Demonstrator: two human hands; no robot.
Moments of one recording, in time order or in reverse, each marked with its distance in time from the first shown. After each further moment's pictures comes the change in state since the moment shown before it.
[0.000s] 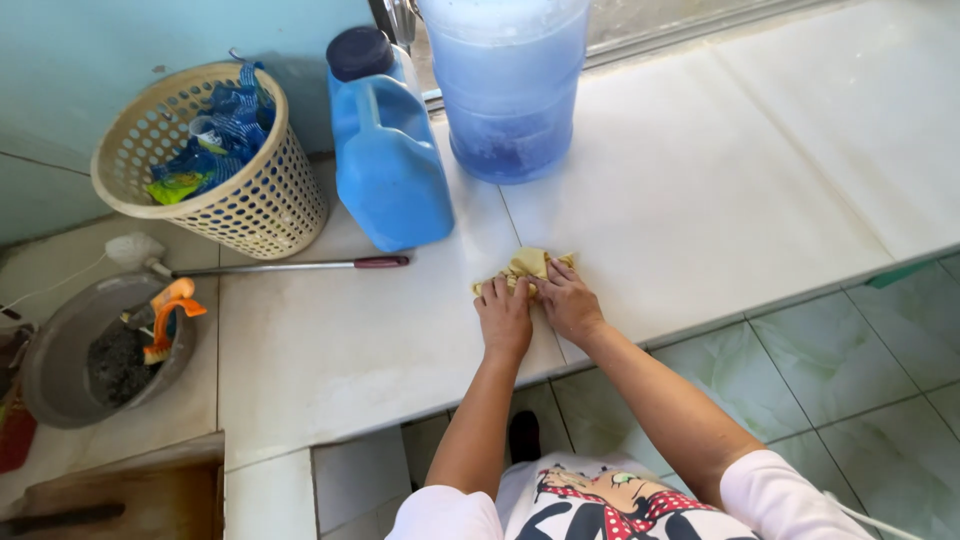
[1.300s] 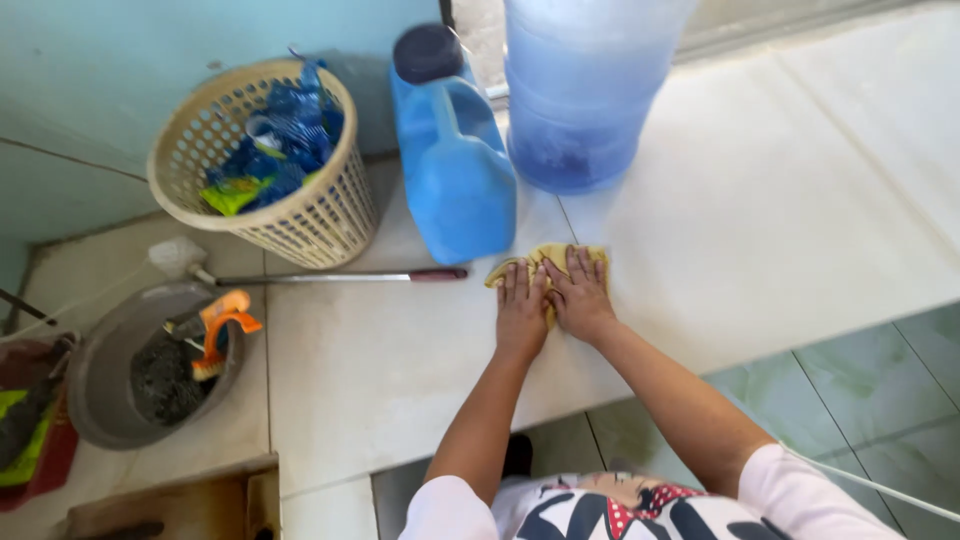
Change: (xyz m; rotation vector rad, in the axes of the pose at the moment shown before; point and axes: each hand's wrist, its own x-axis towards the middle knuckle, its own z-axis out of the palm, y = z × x) left_hand 0.027 -0.106 0.010 -0.236 -0.024 0.051; right_hand 0.063 -0.036 0.081 -0.117 -0.090 0.026
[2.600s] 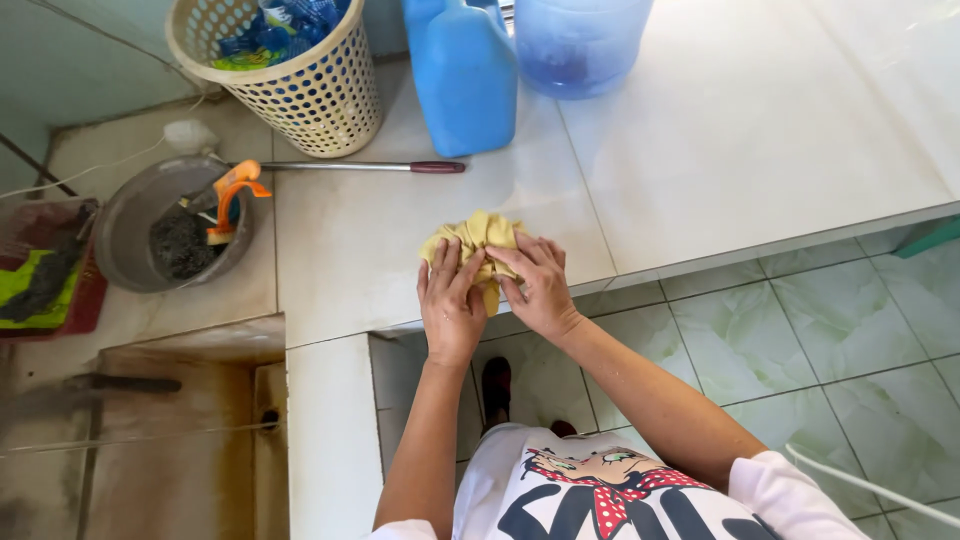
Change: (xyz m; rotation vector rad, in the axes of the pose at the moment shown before) left_hand -0.165 0.078 -0.216 -0.070 0.256 -0.112; right_hand -0.146 -0.178 -0.114 0.436 0.261 -0.213
